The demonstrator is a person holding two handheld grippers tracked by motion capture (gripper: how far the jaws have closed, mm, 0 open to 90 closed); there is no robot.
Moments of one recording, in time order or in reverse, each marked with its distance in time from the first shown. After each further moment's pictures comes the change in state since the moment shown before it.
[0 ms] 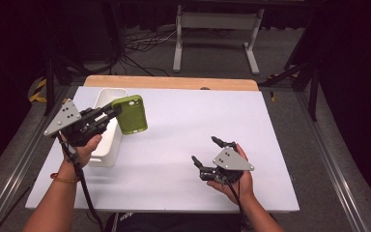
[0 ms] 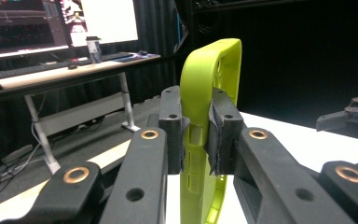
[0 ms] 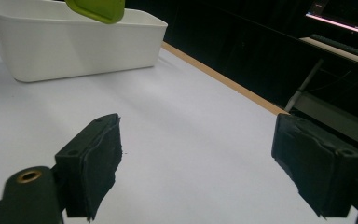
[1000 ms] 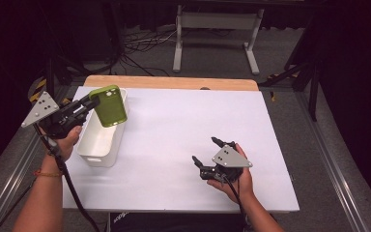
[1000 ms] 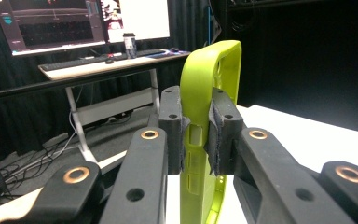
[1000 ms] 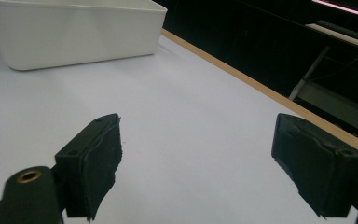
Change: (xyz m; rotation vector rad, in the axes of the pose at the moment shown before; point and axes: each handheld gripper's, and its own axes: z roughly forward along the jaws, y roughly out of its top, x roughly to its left) left arm 0.043 0.000 -0.026 0.018 0.117 -0.011; right arm -0.003 -0.004 0.005 0.043 0.011 0.014
